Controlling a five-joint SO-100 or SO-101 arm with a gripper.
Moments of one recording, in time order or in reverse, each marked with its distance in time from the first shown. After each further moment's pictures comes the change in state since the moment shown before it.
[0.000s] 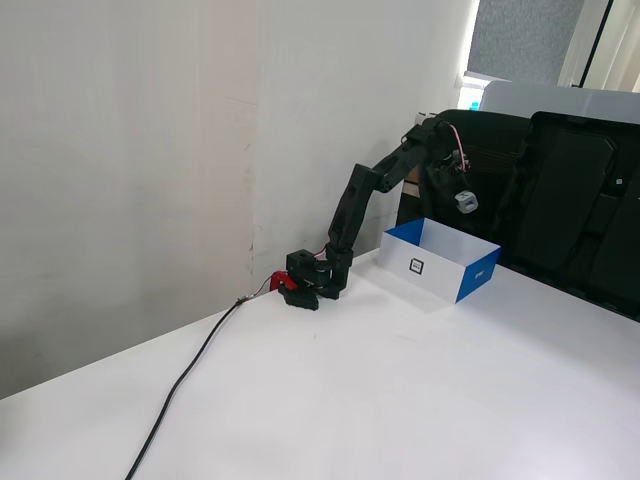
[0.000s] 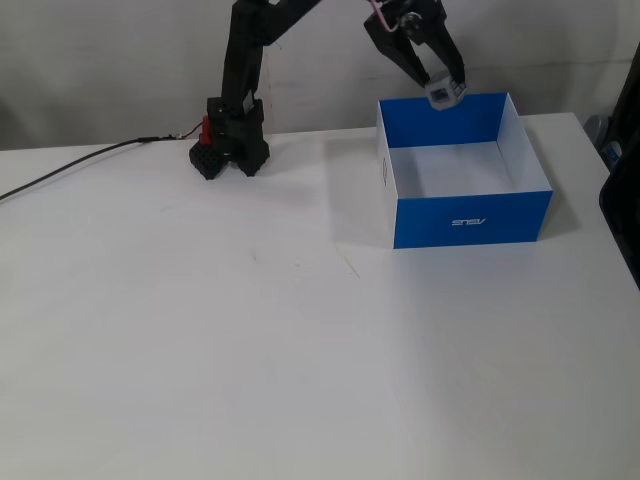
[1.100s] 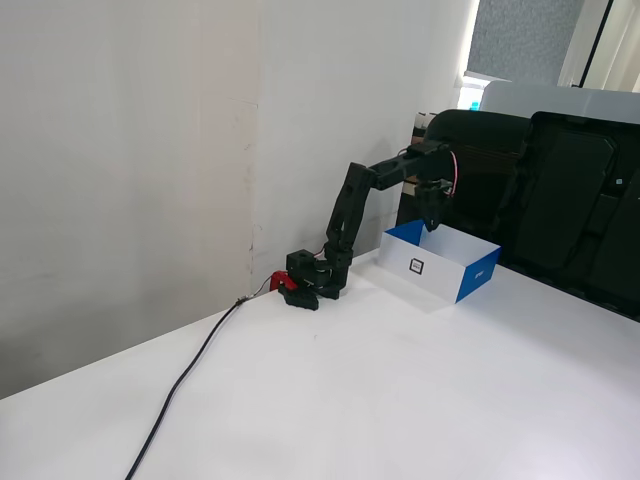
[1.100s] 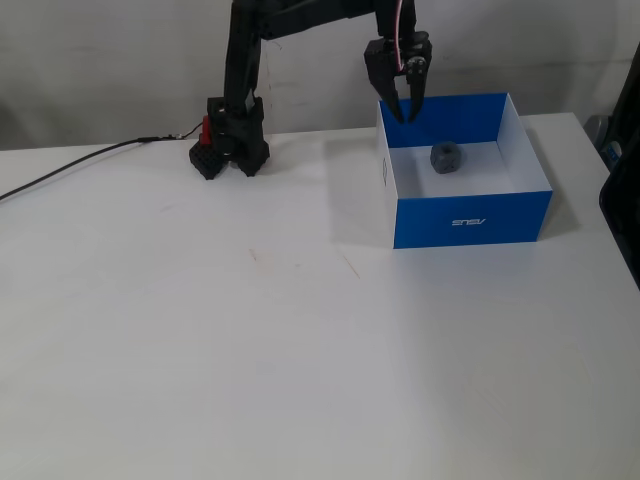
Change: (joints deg) arm 1.5 3.4 20.7 0.0 -9.1
